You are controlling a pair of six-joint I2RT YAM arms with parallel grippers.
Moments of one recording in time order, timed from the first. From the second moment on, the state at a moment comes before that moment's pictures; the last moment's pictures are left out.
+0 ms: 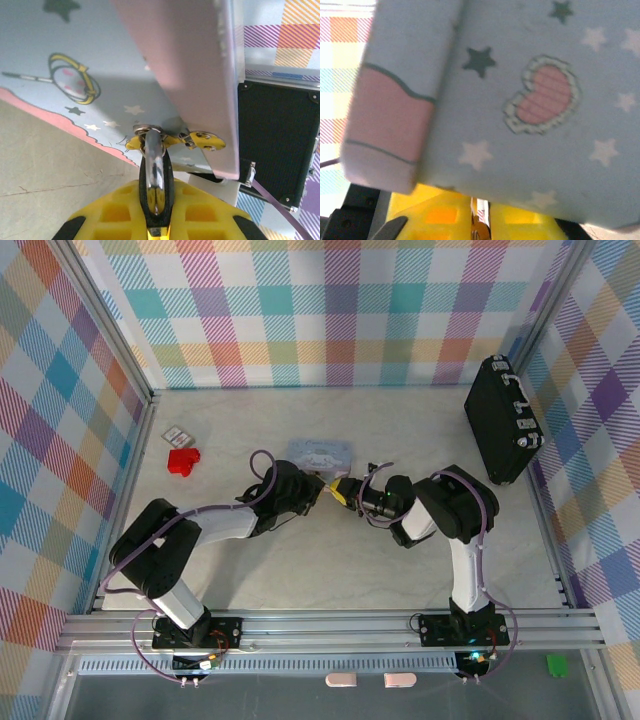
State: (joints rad) left arm -0.65 1.63 0.77 0.33 0.13 -1.49; right arm 0.50 2.07 0.60 1.37 -0.62 1.46
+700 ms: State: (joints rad) left arm -0.69 1.65 0.75 0.36 0.16 -1.44; right arm 0.51 2.01 0.52 1.31 -0.55 1.57
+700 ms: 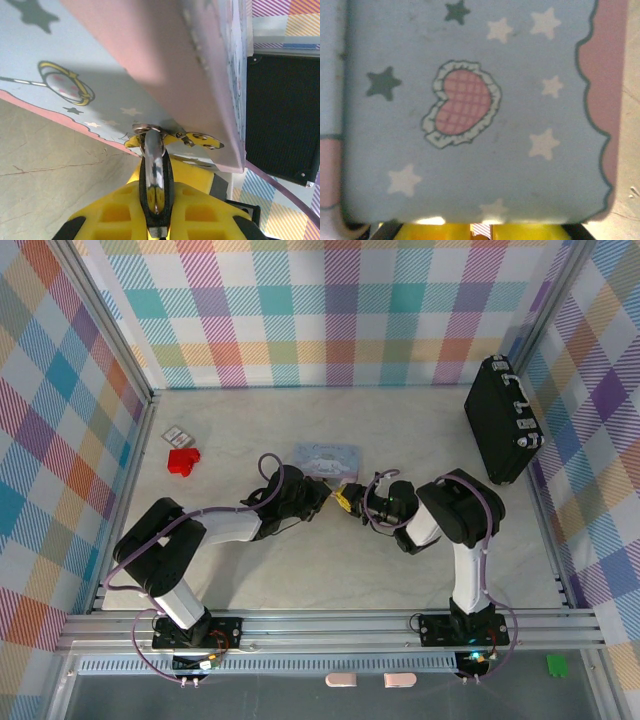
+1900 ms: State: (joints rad) left arm -0.76 1.72 0.77 0.43 0.04 -1.59; right arm 0.54 1.89 0.53 1.08 -0.40 1.57
